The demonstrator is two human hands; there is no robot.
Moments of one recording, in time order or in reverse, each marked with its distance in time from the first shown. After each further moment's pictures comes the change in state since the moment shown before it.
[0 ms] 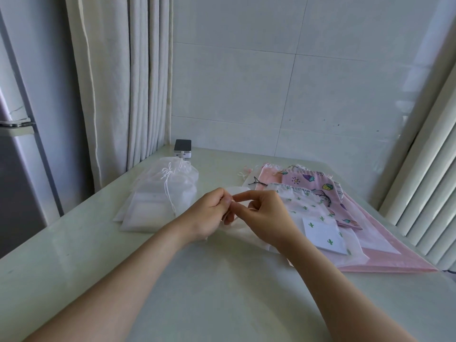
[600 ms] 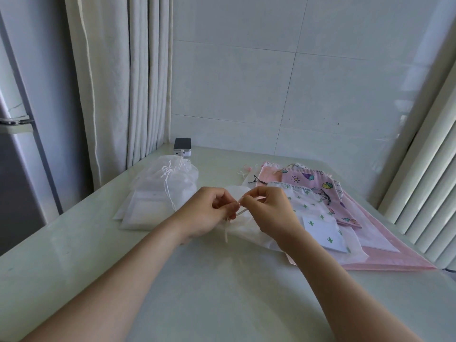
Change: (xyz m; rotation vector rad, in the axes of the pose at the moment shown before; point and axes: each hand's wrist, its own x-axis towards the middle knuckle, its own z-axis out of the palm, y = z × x) left_hand 0.000 -0.001 -0.004 -0.048 0.014 0.010; right_hand 0.011 0.010 0.002 -0.005 0.149 0.169
